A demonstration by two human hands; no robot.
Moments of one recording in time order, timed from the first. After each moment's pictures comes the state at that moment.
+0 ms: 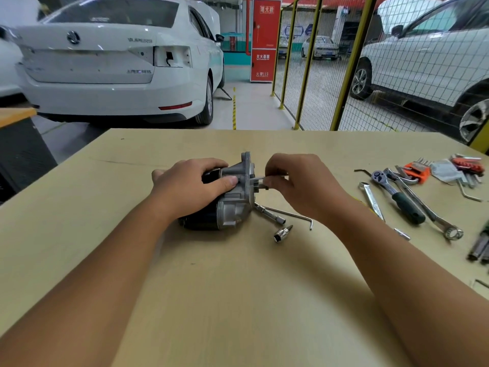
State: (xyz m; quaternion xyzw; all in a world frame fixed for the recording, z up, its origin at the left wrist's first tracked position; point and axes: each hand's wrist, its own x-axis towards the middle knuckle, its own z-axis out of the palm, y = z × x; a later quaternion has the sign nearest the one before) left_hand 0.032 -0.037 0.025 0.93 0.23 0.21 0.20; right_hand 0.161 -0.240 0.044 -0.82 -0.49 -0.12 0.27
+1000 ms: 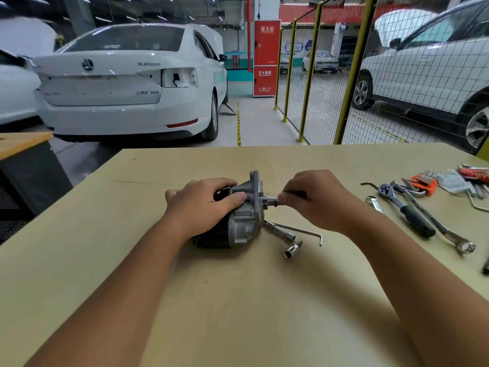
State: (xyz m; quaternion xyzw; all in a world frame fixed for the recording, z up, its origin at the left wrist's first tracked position) left_hand 0.030 -0.039 0.028 0.93 0.23 0.20 0.21; right_hand 0.170 -0.251 0.053 -0.81 -0.53 -0.09 0.25
